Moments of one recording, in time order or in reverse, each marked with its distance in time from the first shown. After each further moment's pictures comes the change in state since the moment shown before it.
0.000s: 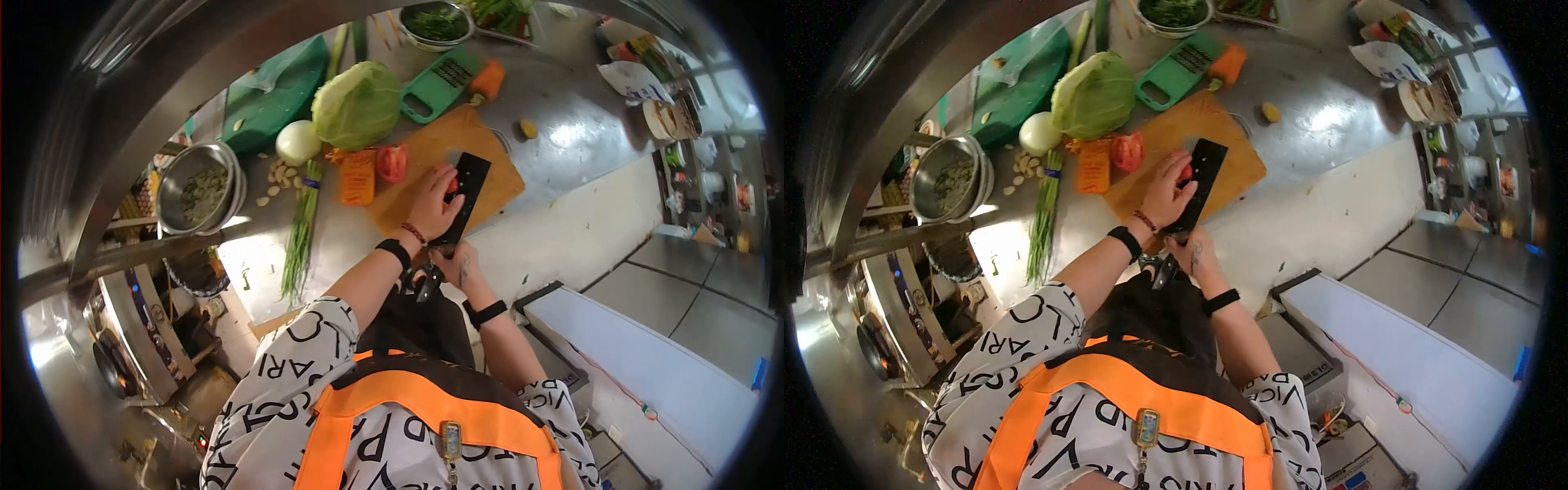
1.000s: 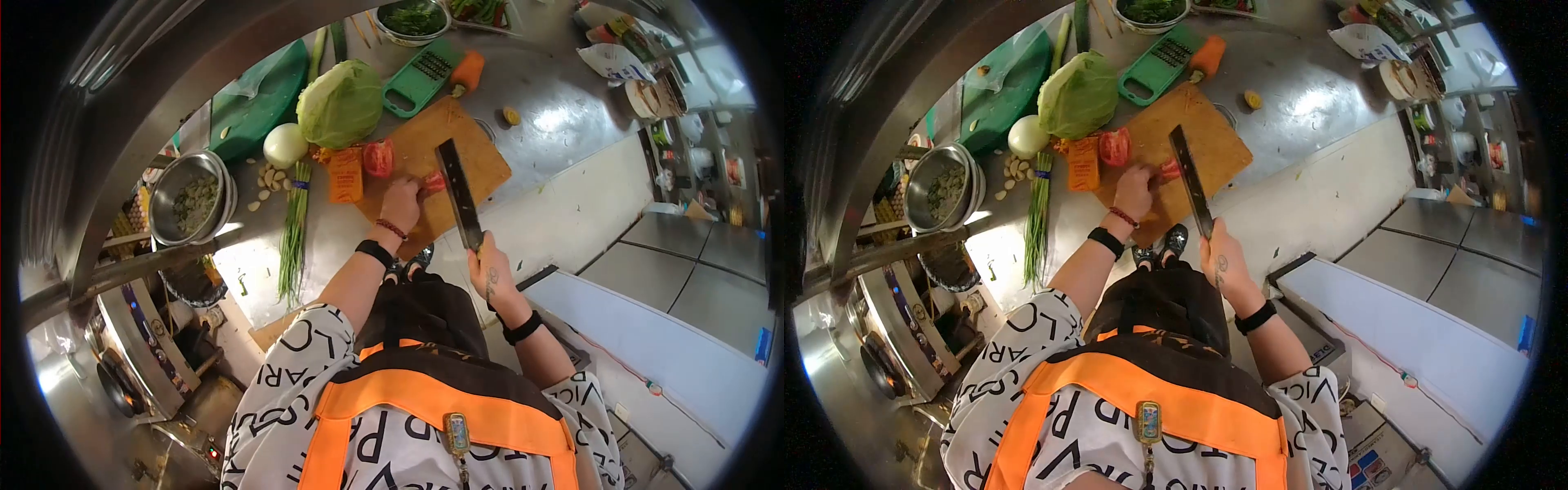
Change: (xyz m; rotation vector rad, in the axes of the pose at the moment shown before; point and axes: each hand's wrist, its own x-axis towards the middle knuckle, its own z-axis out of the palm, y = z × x) left_hand -0.013 -0.008 -0.024 0.189 -0.077 -0.154; right_hand -0.034 -0.036 -0.070 -0.205 0.003 0.150
